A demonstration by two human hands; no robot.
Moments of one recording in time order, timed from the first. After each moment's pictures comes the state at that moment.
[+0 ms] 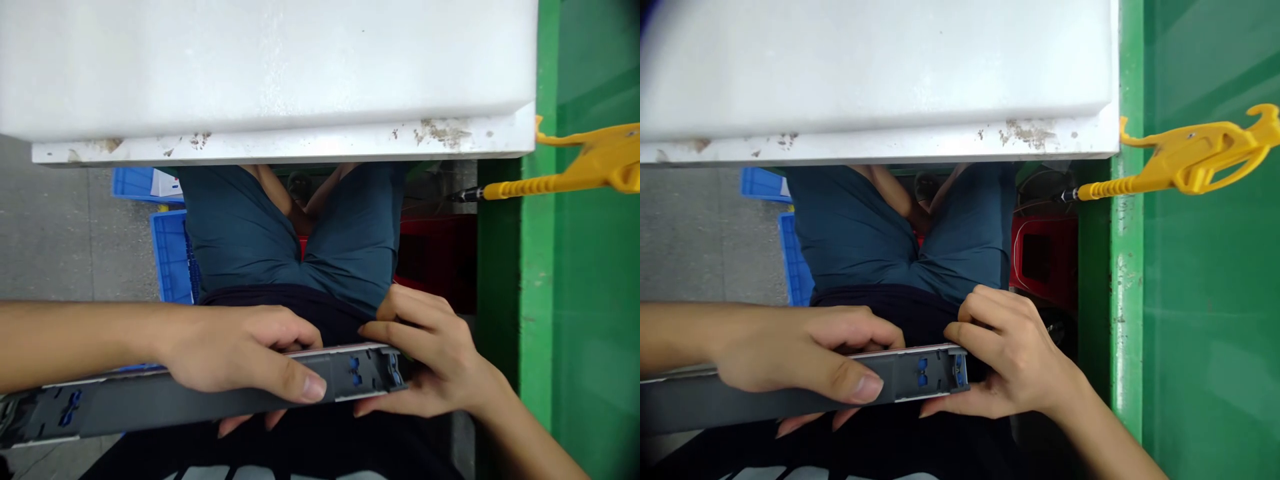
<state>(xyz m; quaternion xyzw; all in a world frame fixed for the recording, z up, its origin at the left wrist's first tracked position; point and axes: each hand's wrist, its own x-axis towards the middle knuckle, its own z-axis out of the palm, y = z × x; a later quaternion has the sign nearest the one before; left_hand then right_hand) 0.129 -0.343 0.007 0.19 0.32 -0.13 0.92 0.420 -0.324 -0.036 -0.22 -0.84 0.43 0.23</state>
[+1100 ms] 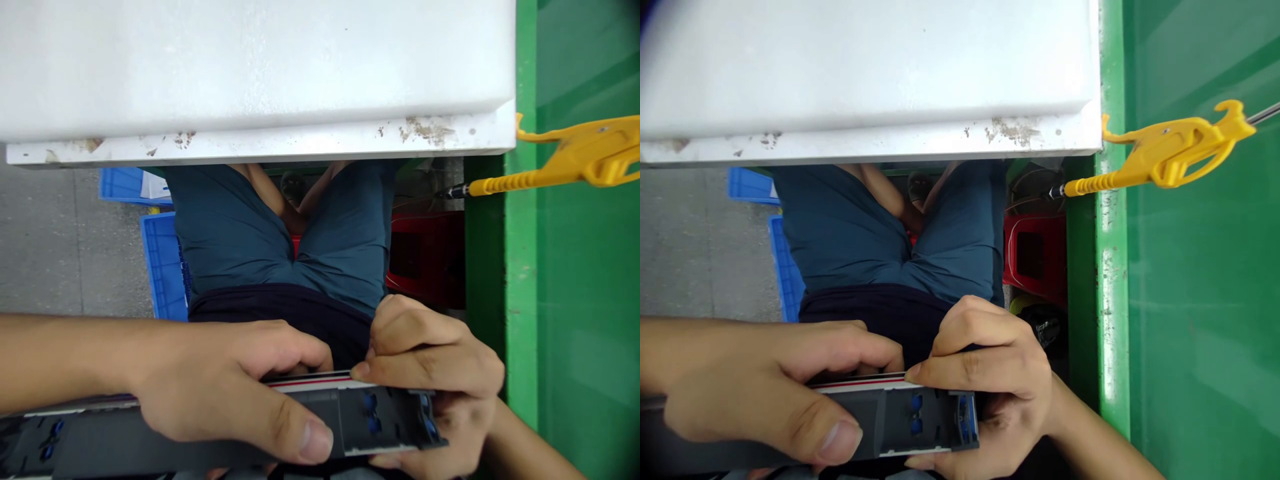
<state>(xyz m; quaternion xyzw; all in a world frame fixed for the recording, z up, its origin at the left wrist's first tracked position) 0.145 -0.347 0.028 0.23 0.36 -0.10 0.90 0.405 -0.340 -0.031 -0.18 -0.67 0.58 0.43</state>
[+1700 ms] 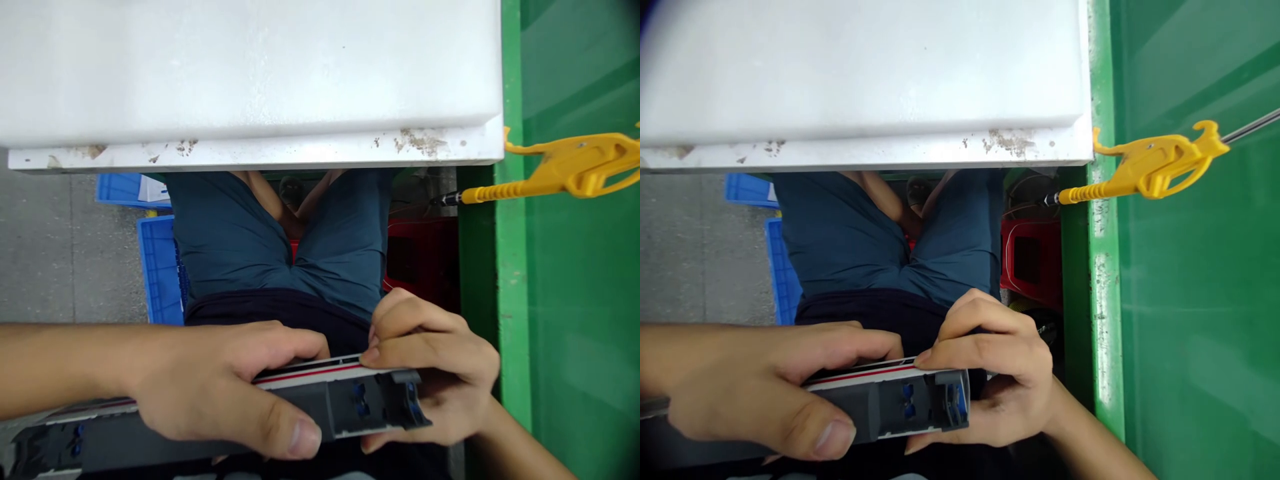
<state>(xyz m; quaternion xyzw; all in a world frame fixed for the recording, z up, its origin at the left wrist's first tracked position) 0.140 -0.343 0.025 0.28 0.33 -0.03 0.90 0.411 -0.331 -0.027 -0.22 -0.68 0.57 0.41</state>
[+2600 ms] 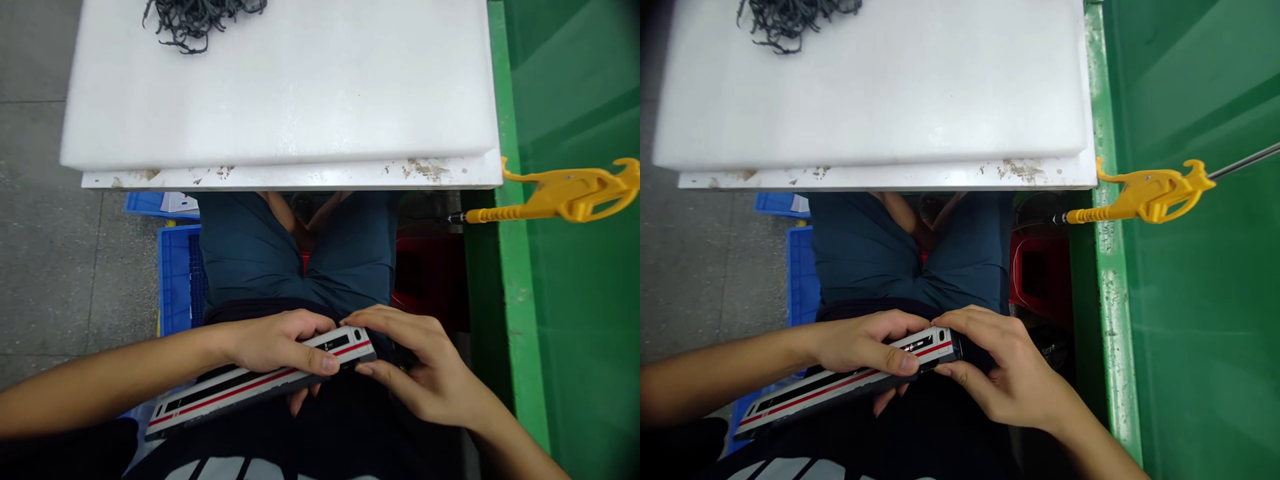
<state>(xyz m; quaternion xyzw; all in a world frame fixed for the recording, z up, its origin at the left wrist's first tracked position) 0.146 -0.374 -0.050 0.19 0.28 0.06 0.94 0.417 -0.331 -0.030 -0.27 -0.72 0.60 0.21</state>
